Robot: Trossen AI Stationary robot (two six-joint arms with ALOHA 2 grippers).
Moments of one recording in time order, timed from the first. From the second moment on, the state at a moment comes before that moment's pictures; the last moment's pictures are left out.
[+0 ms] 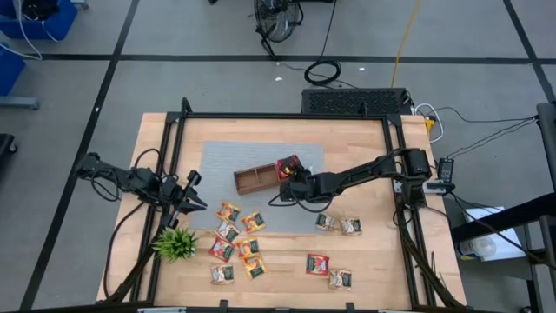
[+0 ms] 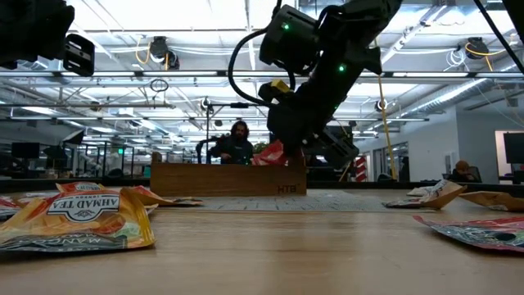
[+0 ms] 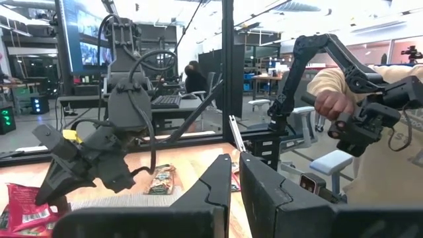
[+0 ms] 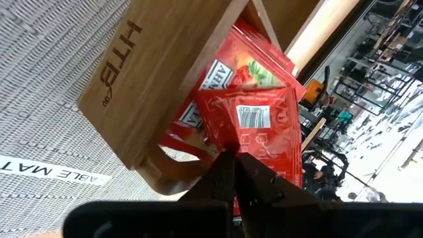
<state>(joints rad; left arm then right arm) -0.34 0.04 0.01 0.18 0.03 0.00 0.06 1.93 1.18 -0.32 0.86 -1.06</state>
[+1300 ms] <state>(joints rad) -0.34 0.04 0.01 0.18 0.03 0.00 0.11 1.92 1.12 -0.26 0.90 -1.00</state>
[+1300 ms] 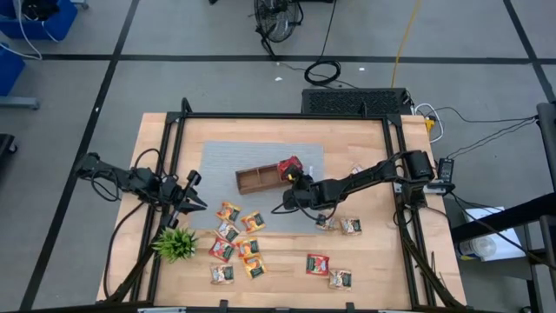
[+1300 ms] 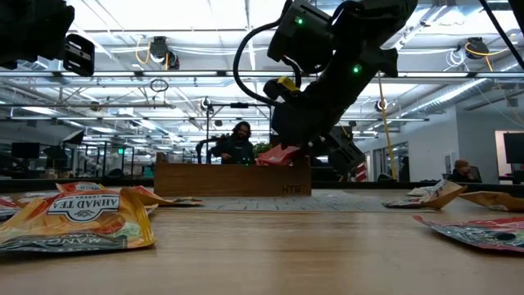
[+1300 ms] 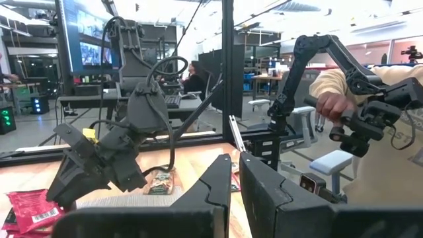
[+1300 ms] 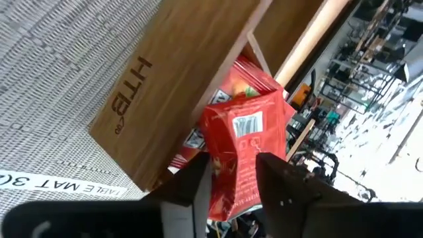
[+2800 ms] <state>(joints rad) -0.34 0.04 0.01 0.18 0.03 0.00 -0.39 1.63 1.04 -0.24 -0.35 0.14</state>
